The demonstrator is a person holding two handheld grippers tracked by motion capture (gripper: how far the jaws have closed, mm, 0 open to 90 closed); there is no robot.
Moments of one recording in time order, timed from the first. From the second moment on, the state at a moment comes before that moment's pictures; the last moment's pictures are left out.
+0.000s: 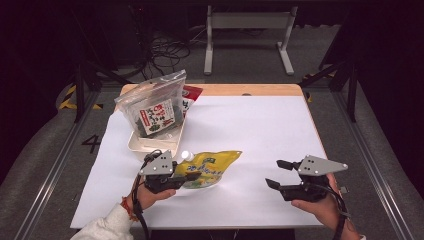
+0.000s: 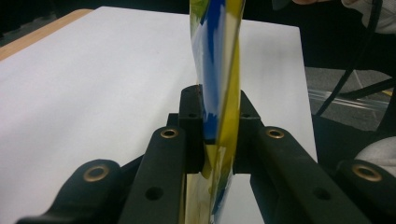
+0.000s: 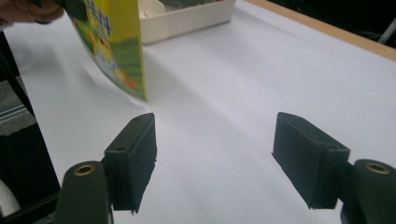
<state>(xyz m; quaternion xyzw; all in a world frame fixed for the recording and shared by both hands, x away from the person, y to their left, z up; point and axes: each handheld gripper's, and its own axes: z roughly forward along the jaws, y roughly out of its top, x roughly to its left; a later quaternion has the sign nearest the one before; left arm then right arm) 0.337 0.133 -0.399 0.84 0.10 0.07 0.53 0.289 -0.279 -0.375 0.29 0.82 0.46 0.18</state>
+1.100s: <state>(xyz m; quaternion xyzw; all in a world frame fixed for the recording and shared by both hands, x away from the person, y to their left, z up) 0.358 0.216 -0.335 0.79 0.14 0.17 0.57 0.293 -0.283 -0.446 0.34 0.85 0.38 0.15</state>
